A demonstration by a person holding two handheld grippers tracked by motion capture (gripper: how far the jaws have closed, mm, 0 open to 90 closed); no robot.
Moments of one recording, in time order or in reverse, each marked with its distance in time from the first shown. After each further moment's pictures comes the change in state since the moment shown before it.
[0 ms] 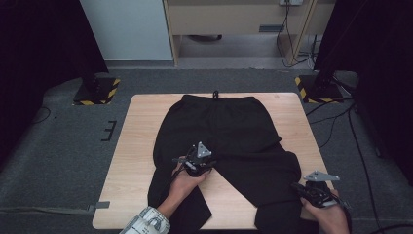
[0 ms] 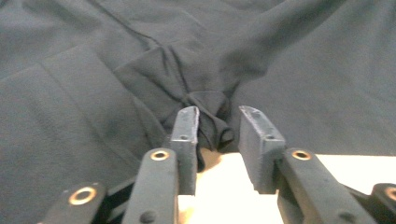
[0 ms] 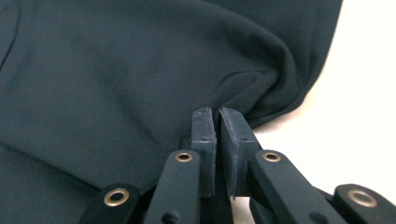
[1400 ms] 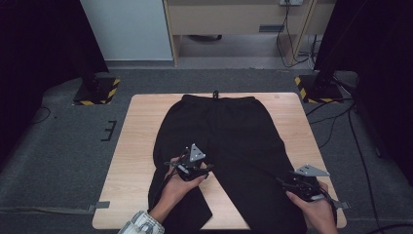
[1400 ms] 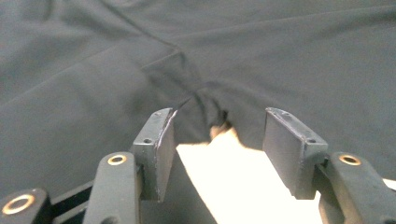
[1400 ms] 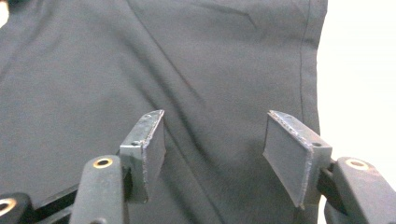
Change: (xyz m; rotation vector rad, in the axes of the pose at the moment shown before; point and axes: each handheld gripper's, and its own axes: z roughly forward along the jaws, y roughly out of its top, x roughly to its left) left arm 0.001 -0.009 -0.039 -0.032 0.043 0.005; right arm 0.015 0.026 0.024 -0.127 -0.015 0.015
